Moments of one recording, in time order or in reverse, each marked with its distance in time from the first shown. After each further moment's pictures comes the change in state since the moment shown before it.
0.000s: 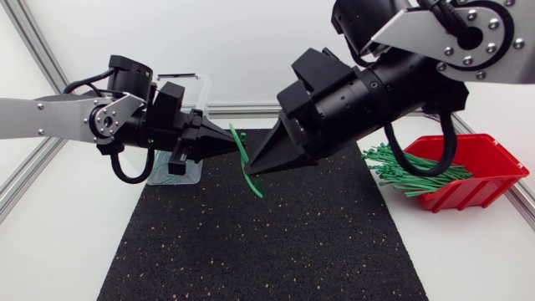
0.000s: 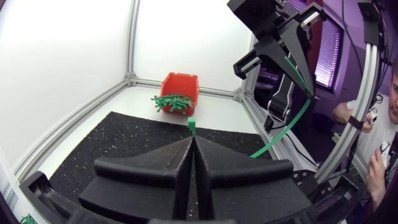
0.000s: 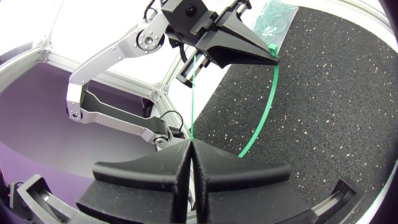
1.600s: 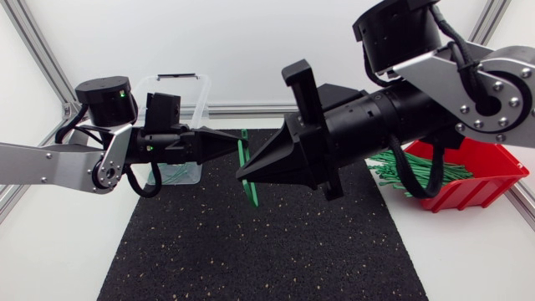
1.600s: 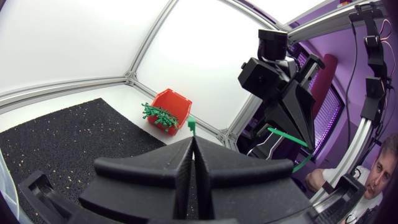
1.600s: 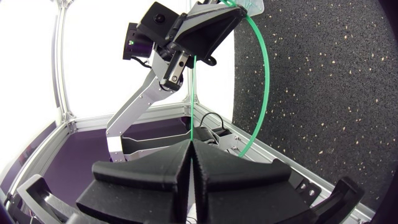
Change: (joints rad) left arm -0.020 -0.026 -0.256 0.779 0.010 -0.932; right arm 0.006 -0.118 -0.228 0.368 -0.114 0.758
